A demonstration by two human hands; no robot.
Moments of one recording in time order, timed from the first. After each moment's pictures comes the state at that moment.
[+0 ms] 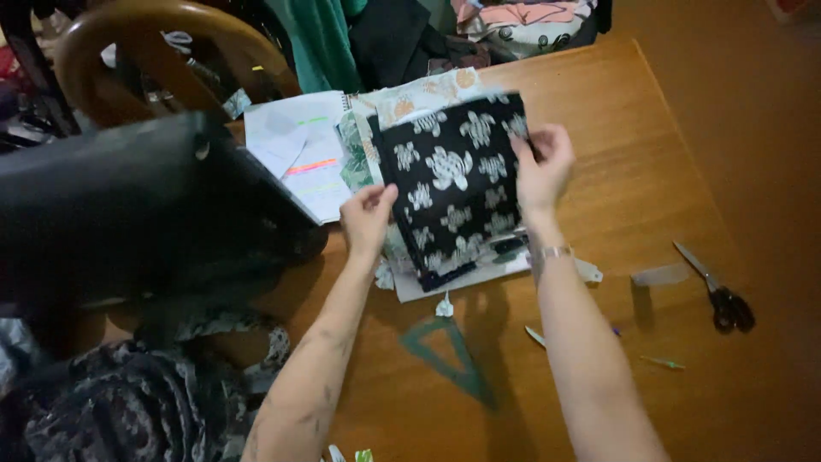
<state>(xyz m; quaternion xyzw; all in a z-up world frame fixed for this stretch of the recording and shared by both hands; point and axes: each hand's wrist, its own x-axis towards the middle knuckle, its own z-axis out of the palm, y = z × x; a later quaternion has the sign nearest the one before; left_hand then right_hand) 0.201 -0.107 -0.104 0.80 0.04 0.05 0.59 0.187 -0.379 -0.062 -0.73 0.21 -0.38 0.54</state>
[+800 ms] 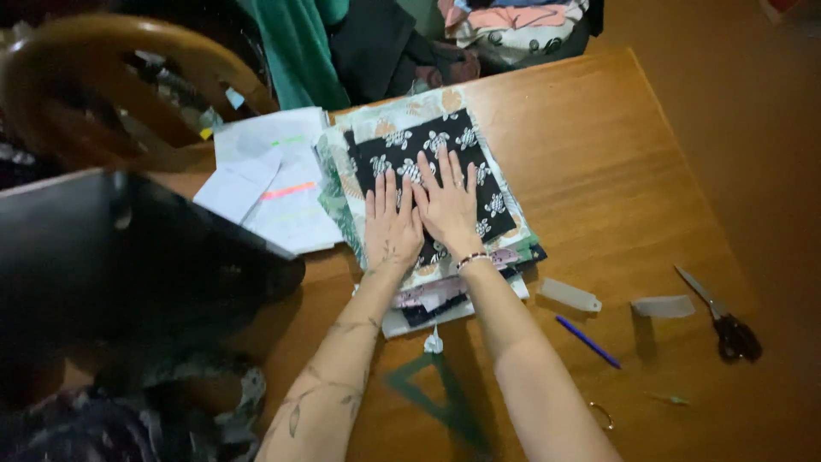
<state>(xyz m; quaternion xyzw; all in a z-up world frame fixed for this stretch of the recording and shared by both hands) 0.233 -0.181 -0.177 0.94 -0.20 0.21 0.17 0.243 -0.309 -0.166 -0.97 0.02 -0.22 0.13</state>
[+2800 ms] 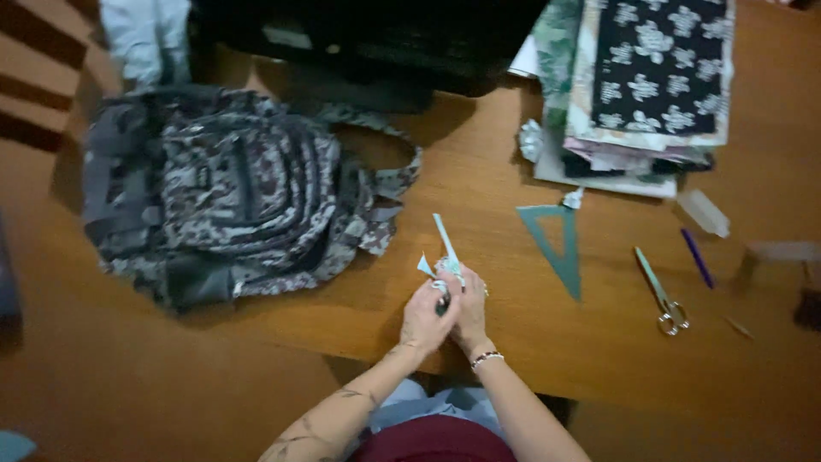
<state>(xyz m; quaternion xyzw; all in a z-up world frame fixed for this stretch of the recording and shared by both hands) -0.238 0.064 -0.217 0.89 -0.01 0.04 0.46 -0.207 -0.065 -0.267 -0.93 -0.20 -0.13 0.28</state>
